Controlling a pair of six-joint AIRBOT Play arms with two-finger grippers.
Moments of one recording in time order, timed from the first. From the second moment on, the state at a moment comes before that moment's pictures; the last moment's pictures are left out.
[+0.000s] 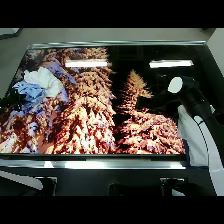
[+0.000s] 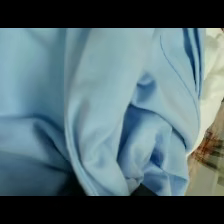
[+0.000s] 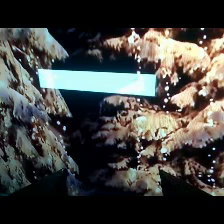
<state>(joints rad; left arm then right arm) 0.67 -1.85 1.46 0.51 -0.86 -1.54 0.20 -1.35 1.33 -1.24 1.29 1.79</state>
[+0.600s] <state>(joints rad) 0.49 -1.09 1.49 0.38 -0.98 -1.23 0.20 -1.12 1.33 -1.35 1.36 1.79</state>
